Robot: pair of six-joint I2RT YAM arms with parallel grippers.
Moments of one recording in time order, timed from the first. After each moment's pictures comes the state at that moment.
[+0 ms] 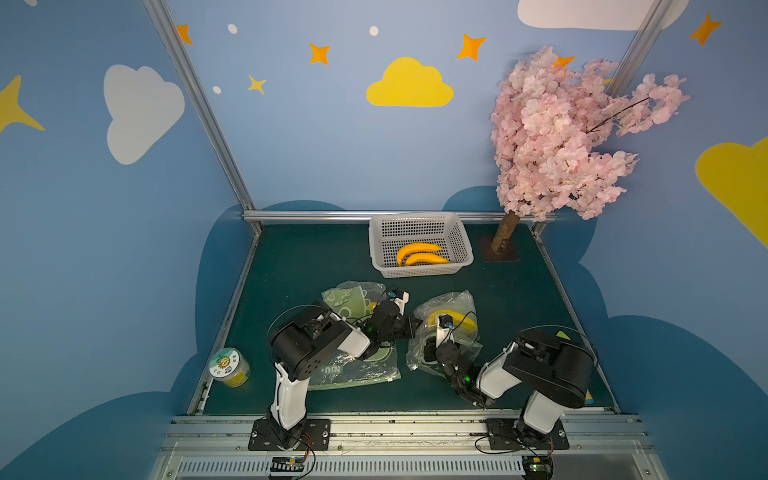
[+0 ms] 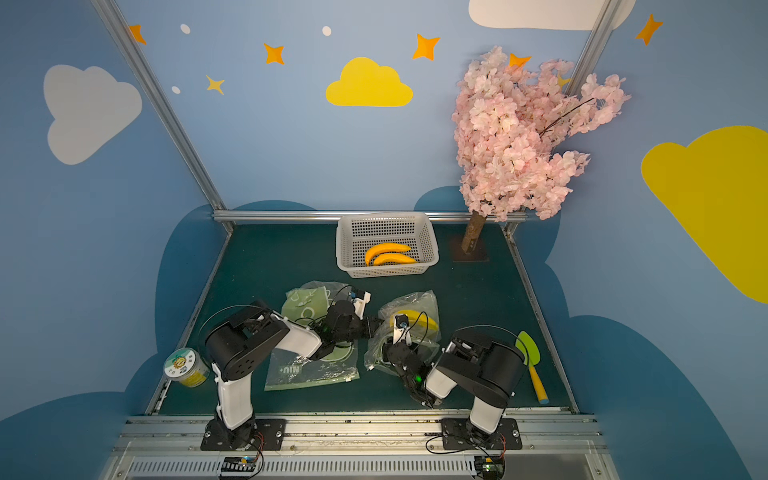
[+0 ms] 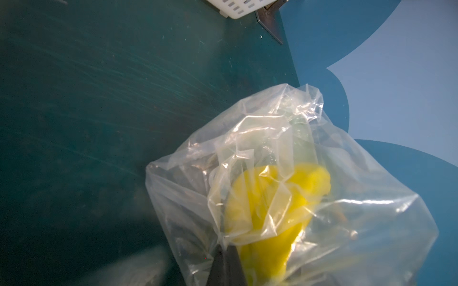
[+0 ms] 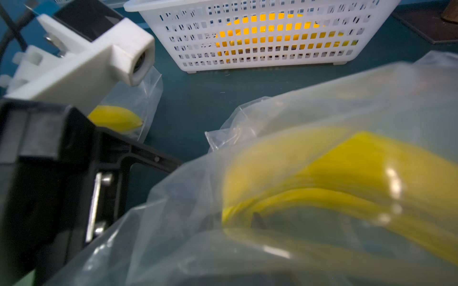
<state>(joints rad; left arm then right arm) -0.76 1.94 0.72 0.73 0.28 -0.86 1.04 1.71 0.29 0.95 0.65 0.44</state>
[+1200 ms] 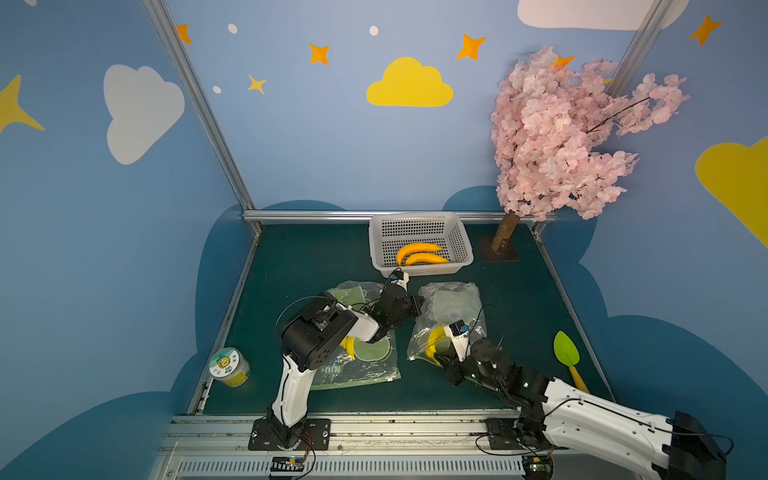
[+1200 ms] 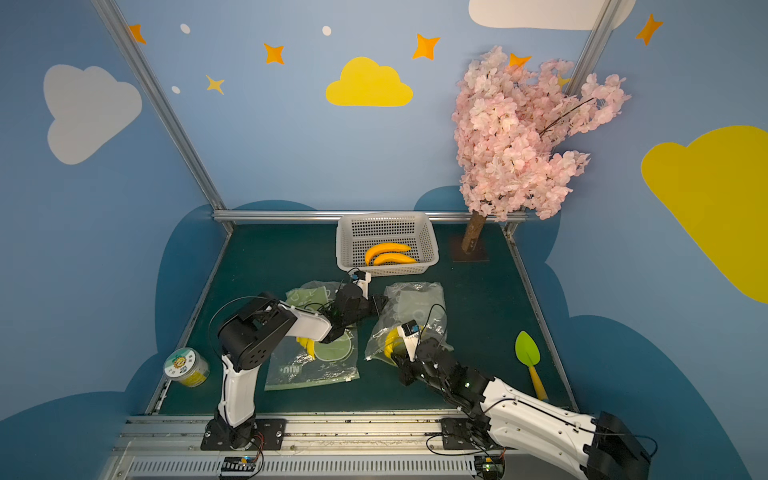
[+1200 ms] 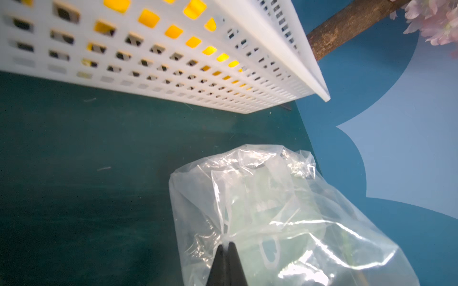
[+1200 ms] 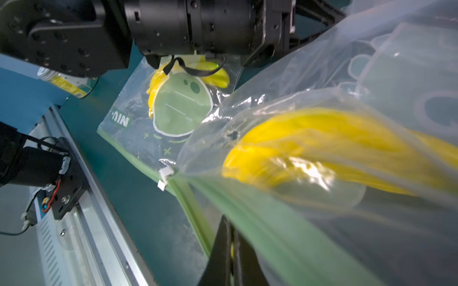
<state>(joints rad) -0.72 2.04 0.95 0.67 0.09 -0.84 0.99 0.77 0.29 -0.11 -0.01 0.47</state>
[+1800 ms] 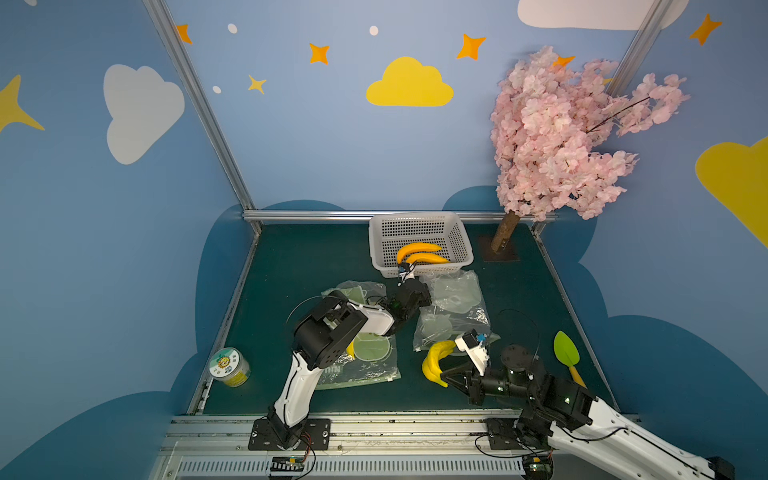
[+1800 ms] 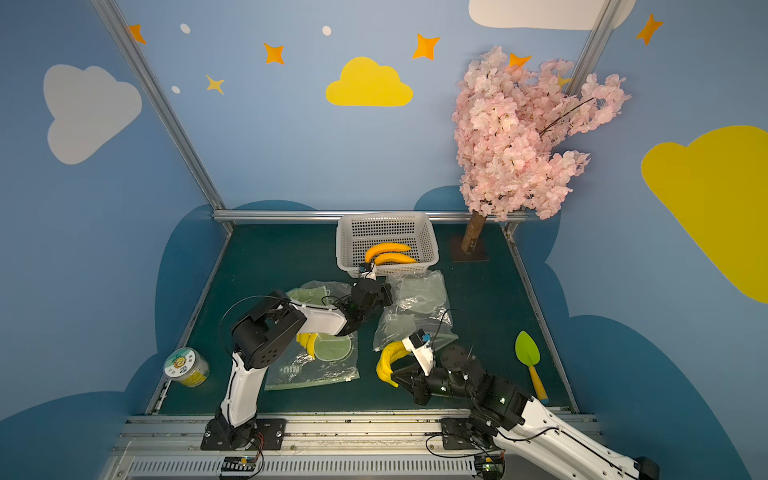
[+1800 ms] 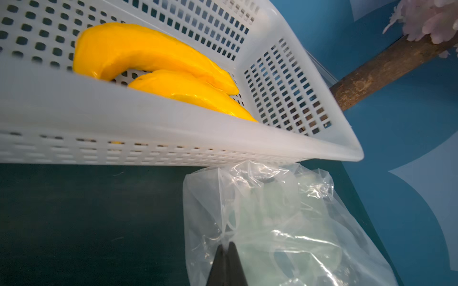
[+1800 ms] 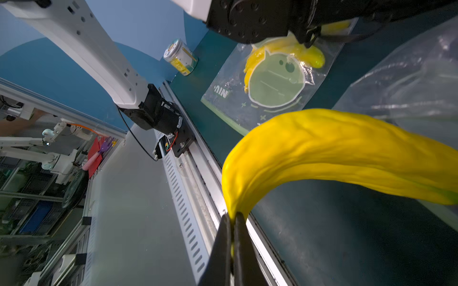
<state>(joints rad) -0.78 2.12 1.15 0.52 -0.25 -0.79 1.00 0.42 0.40 -0.48 -0.35 0.53</state>
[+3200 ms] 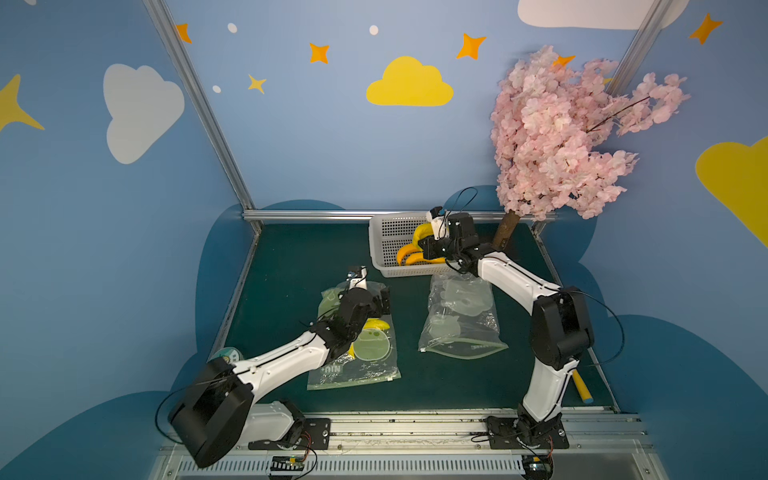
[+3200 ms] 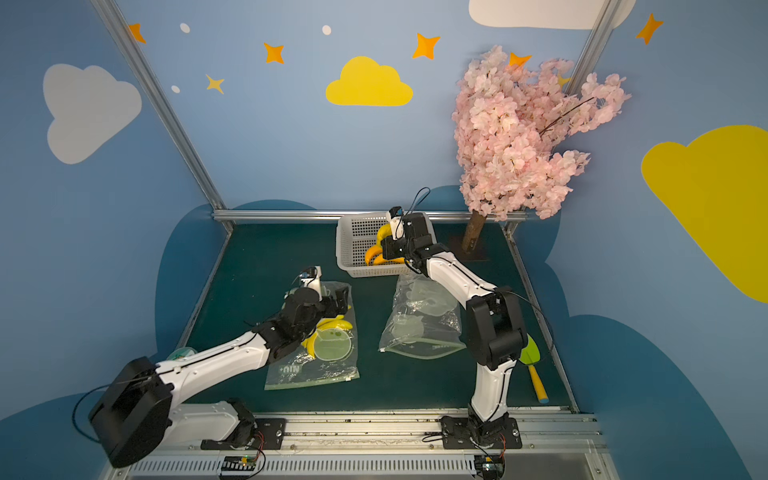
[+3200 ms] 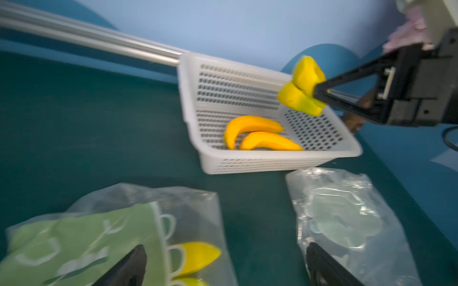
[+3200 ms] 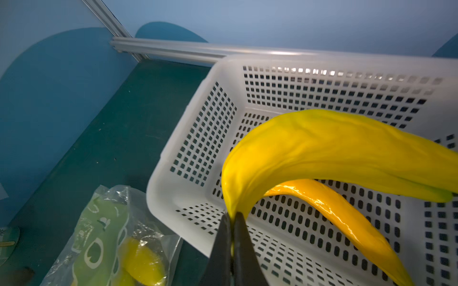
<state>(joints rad) -0.63 1.23 0.61 0.13 -0.35 -0.52 0.45 1.94 1.52 -0.17 -0.31 0.20</state>
